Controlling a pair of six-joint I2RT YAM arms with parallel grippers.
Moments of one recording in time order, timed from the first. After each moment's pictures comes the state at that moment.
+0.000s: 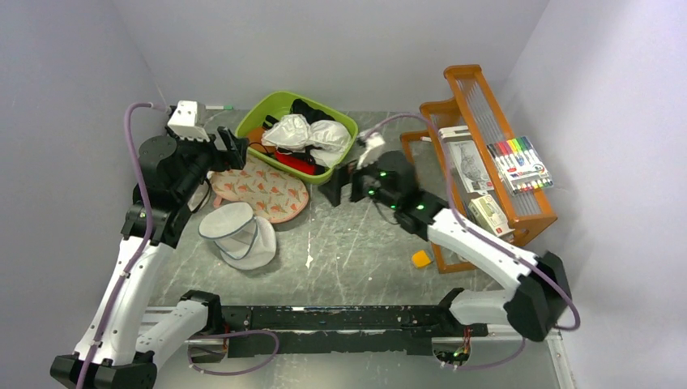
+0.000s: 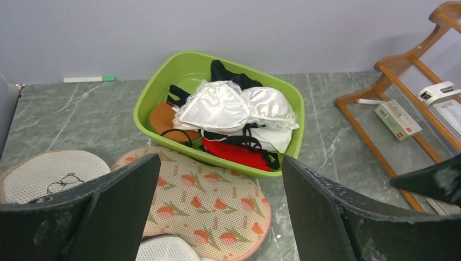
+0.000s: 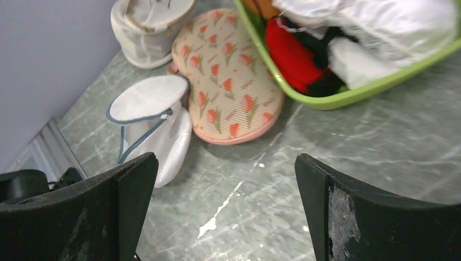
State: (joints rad) left arm -0.21 0.89 1.08 -0.27 0.05 -0.16; right arm 0.68 1.19 0.93 0.02 -0.14 0.34
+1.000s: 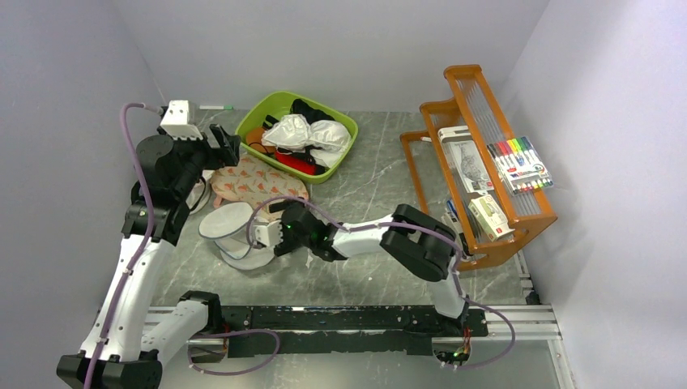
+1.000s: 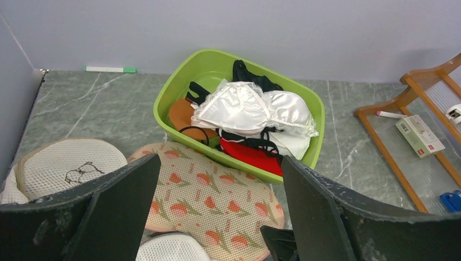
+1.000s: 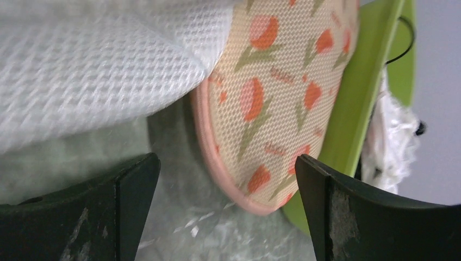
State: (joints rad) left arm -0.14 0.89 1.05 -0.25 0.03 -0.19; right arm 1.11 1.99 1.10 0.33 0.17 -0.93
